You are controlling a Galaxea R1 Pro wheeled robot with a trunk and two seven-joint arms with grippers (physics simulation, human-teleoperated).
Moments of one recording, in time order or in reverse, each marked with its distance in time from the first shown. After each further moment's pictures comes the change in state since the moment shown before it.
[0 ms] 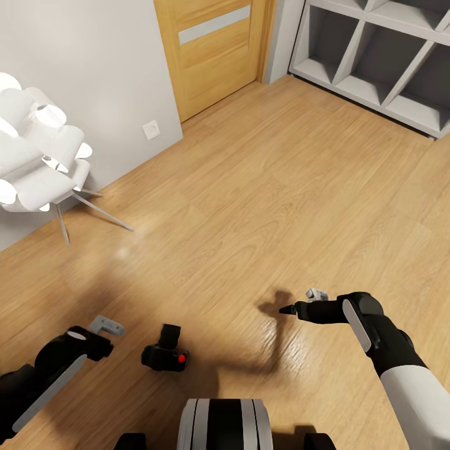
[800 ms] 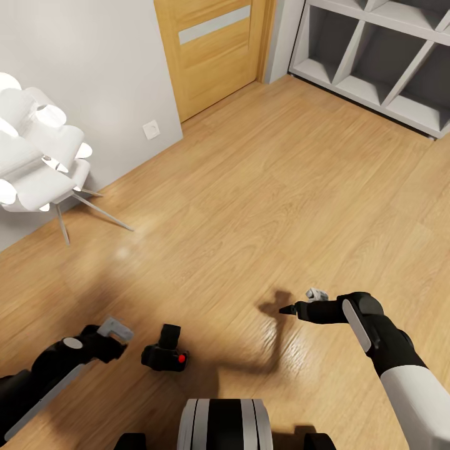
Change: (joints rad) left arm 0.000 0.050 -0.077 0.012 -0.056 -0.200 -0.220; right arm 0.000 0.000 0.000 0.000 0.001 0.000 -0.001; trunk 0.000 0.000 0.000
